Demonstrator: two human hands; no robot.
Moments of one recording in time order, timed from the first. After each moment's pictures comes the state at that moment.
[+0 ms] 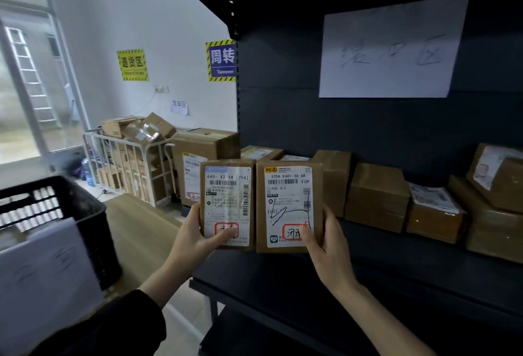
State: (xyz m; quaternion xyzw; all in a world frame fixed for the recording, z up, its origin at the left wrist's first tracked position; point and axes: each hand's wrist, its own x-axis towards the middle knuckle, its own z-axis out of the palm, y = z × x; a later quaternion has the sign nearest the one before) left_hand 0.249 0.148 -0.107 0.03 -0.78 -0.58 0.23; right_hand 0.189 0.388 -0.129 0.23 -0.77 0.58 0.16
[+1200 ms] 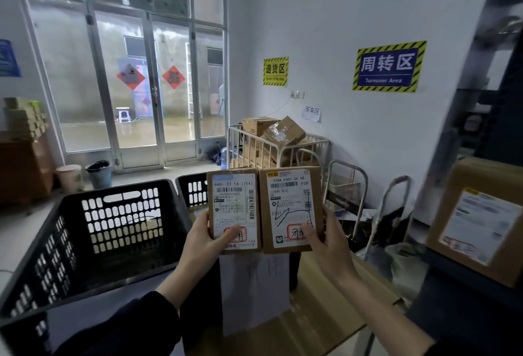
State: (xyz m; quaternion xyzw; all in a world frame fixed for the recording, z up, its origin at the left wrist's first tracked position) left_hand 0.428 -0.269 -0.116 0.26 -0.75 -0.48 0.36; right_hand 0.261 -0.097 -0.124 0.39 -0.71 0.58 0.00
